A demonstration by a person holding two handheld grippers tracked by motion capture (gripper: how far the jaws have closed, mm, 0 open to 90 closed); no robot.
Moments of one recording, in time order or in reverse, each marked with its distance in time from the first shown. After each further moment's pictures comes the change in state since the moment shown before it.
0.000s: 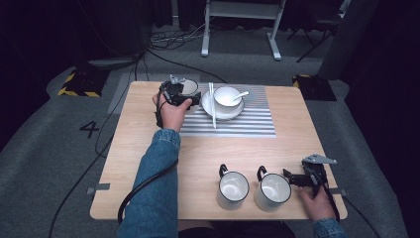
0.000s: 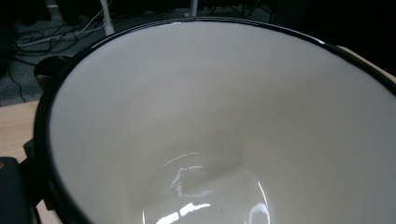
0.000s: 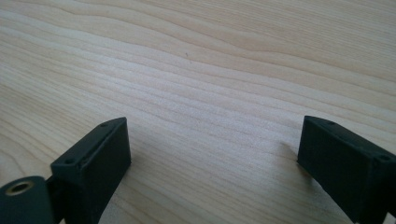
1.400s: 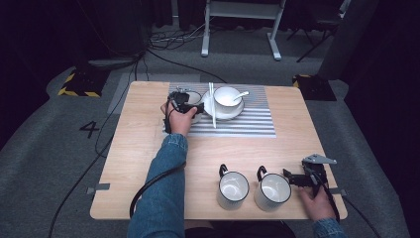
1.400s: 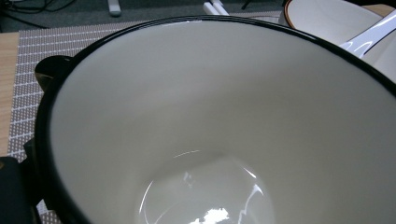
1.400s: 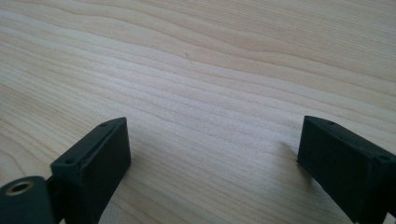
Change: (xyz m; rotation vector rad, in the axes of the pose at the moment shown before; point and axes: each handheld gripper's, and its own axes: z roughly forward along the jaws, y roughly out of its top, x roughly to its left) left arm 0.000 -0.042 0.052 0.109 0.030 -0.051; right arm -0.001 0.000 0.000 0.003 -0.005 -0.009
